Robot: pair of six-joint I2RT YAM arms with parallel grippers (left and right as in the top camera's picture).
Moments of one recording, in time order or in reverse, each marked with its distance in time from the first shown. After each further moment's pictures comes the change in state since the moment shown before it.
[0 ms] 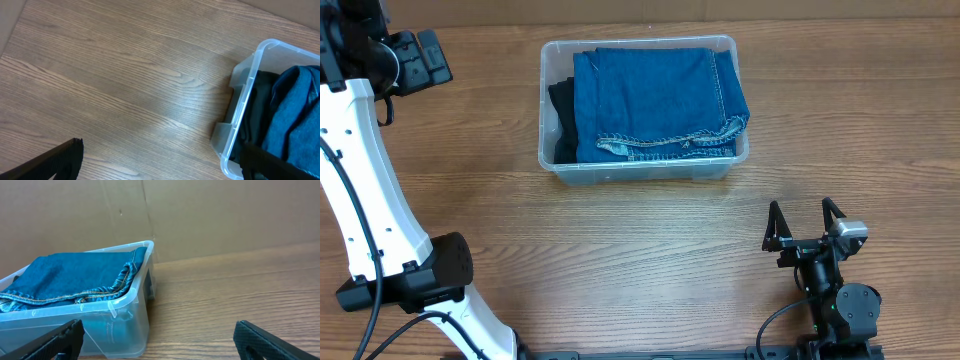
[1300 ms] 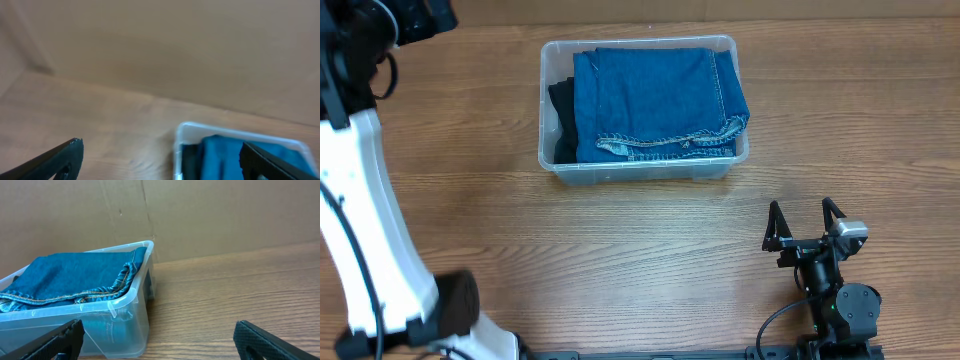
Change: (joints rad) left arm -0.082 -0.206 -0.151 0.483 0.146 -0.004; right arm 0.000 0.000 0.000 0.000 0.001 0.001
